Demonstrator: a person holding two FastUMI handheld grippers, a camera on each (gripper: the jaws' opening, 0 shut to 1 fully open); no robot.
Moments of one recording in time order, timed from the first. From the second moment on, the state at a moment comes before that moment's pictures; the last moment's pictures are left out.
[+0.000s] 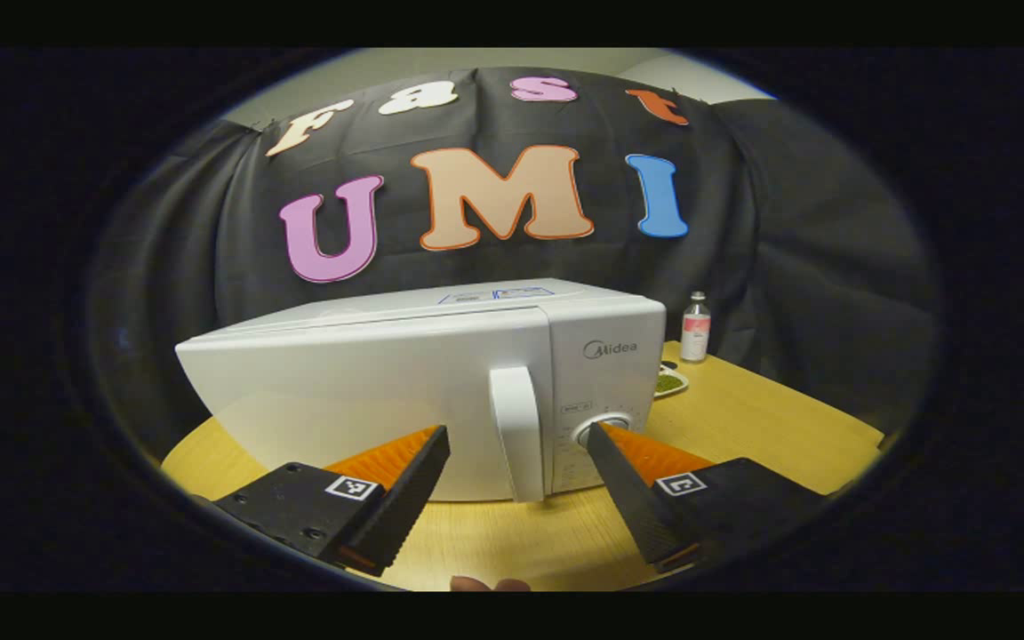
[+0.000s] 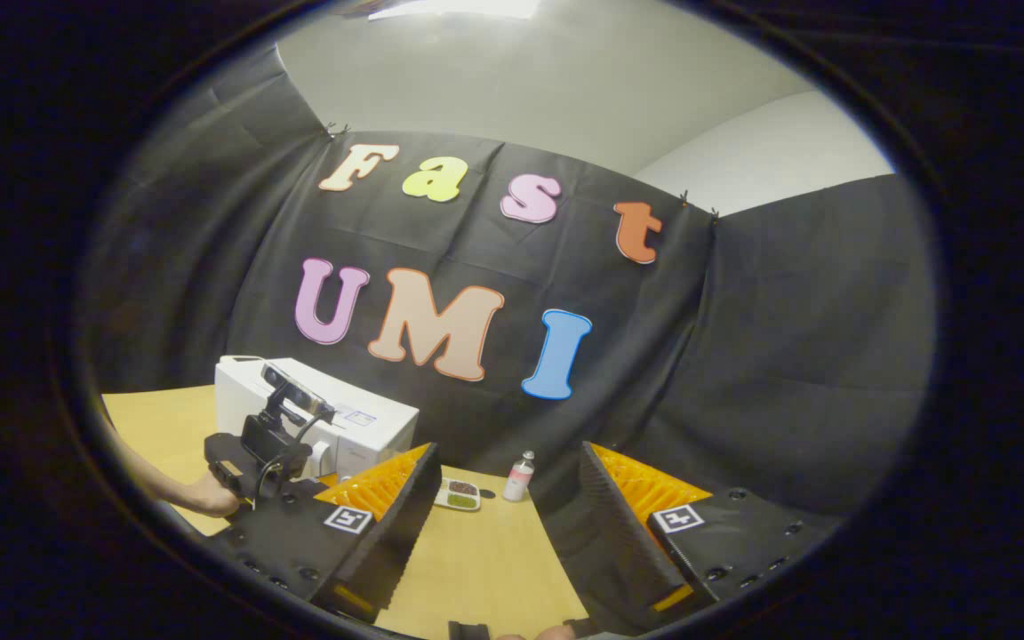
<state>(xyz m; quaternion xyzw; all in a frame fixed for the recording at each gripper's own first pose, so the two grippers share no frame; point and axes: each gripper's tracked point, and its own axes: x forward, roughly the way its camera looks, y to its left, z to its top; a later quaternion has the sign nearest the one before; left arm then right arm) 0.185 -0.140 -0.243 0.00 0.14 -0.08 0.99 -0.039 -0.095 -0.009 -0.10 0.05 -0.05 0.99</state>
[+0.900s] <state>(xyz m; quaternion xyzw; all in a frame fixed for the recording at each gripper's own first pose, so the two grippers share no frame) 0.189 -0.149 -0.266 0.00 0.16 -0.11 0.98 -0.029 -0.090 -0.022 -0.08 0.06 -0.05 0.99</state>
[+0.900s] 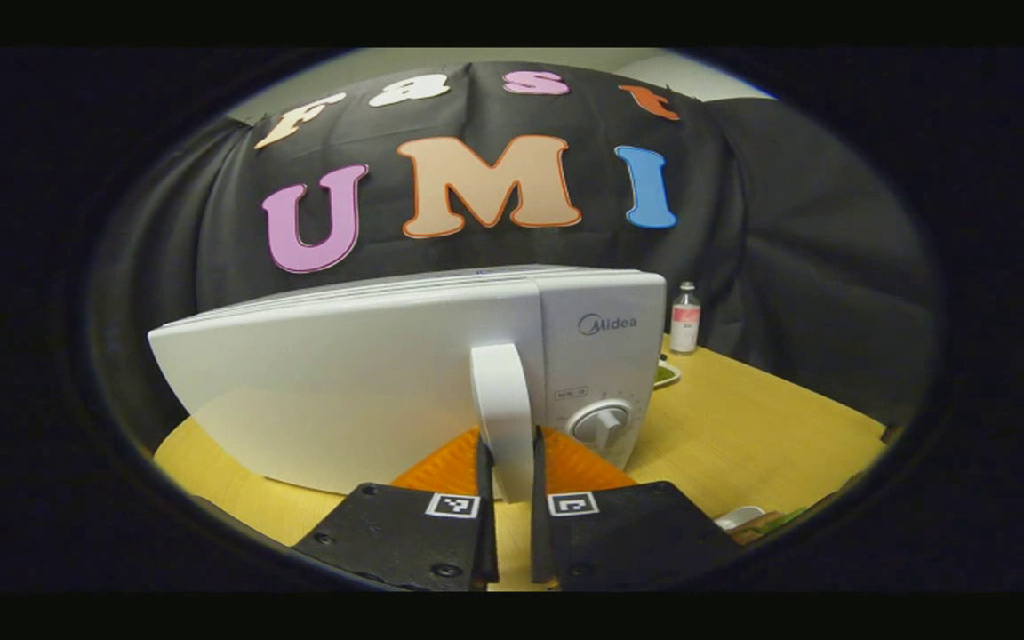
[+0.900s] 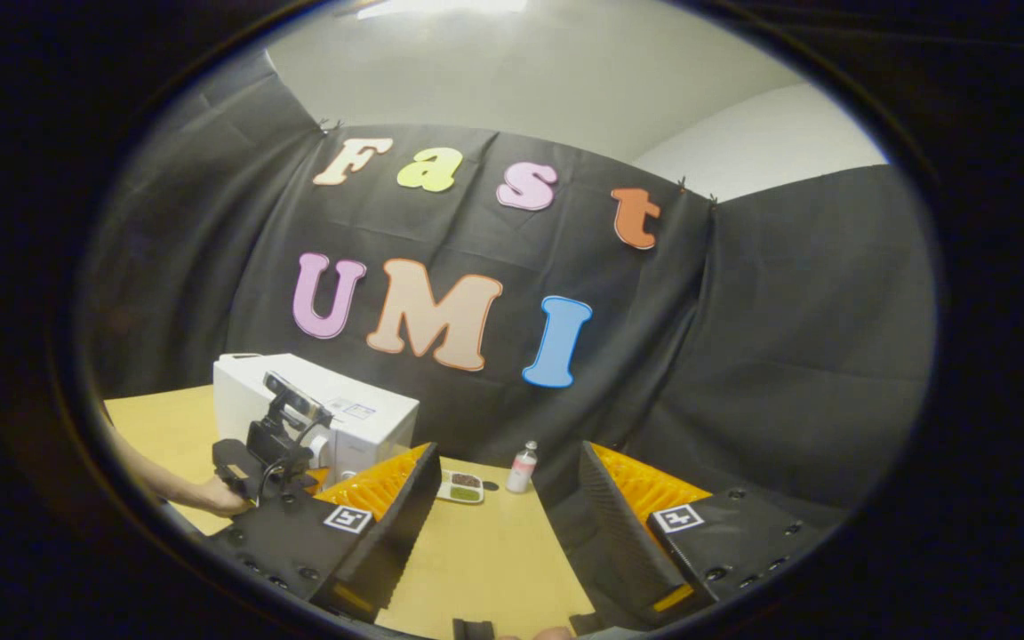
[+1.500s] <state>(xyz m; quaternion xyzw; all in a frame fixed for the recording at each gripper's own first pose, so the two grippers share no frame) 0.076 -0.103 -0.265 -0.02 0.20 -0.12 0.97 -0.020 -0.054 -0.022 -0.03 0.05 -0.03 1.00</state>
